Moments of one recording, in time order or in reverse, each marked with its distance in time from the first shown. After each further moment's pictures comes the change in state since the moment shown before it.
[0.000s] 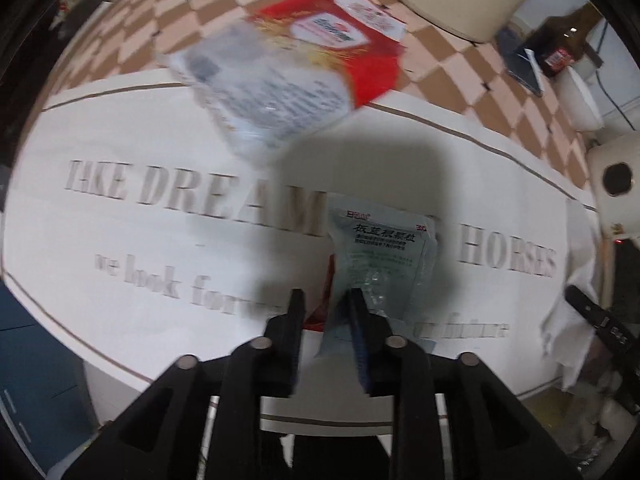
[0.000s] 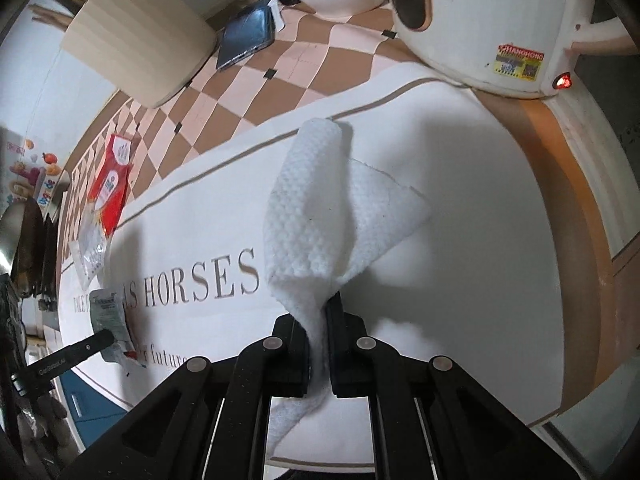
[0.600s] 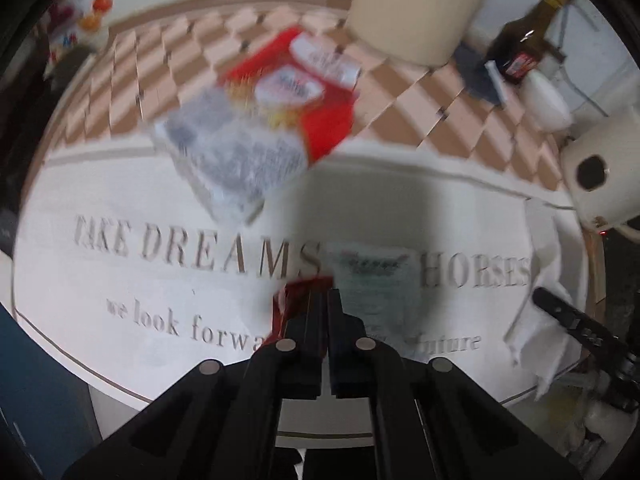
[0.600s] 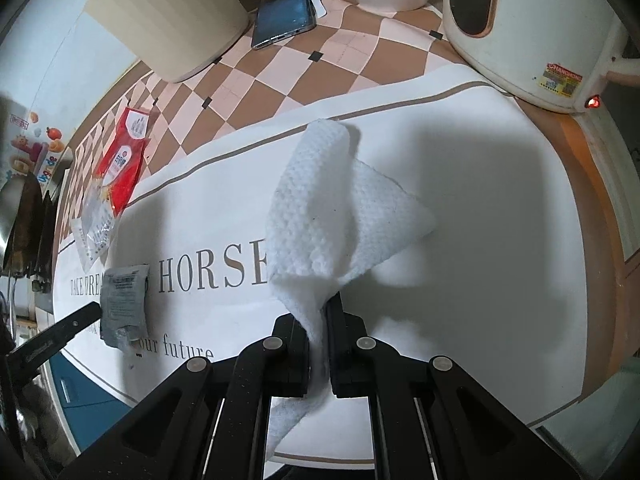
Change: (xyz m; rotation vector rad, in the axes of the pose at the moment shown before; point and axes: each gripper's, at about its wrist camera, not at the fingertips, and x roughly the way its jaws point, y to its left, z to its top) left arm -0.031 -0.012 0.005 0.117 -0.150 -0.034; right arm 0.002 0.029 -0.006 -0.061 0.006 -0.017
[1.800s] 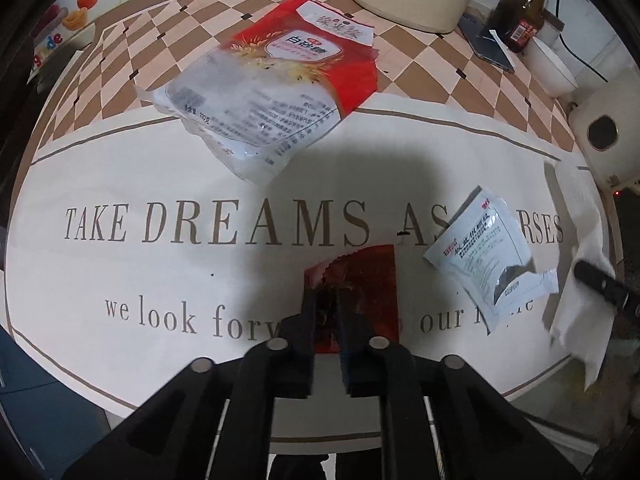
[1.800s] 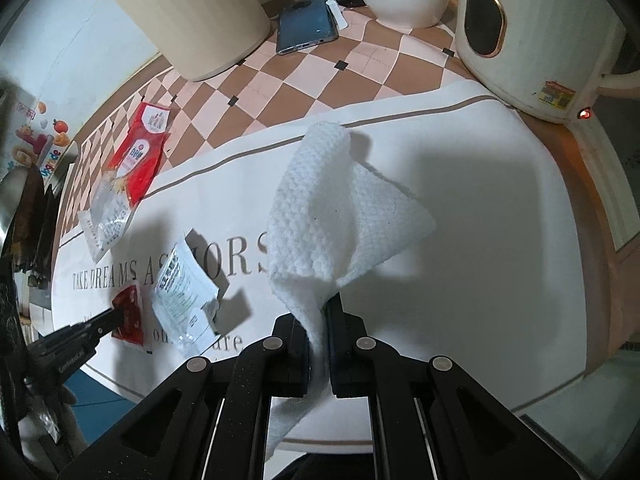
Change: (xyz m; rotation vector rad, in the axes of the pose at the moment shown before) left arm 0.050 0.022 -0.013 0.067 0.088 0.007; right arm -0.015 0.024 -0.016 -0.039 -0.037 -0.025
